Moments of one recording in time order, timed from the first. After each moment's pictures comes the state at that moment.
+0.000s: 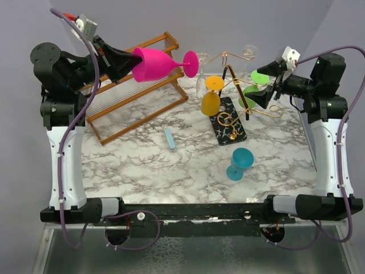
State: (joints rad) left arm 0.02 1.27 1.85 -0.37 0.96 -0.36; right arm -0.06 1.30 1.64 -0.65 -1.02 -0.58
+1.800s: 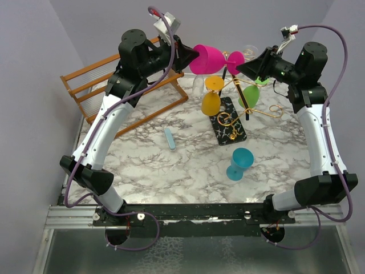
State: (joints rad) left arm -0.48 1.63 2.00 -0.27 0.51 -0.19; right arm 0.04 1.43 1.65 -0.26 -0.83 0.40
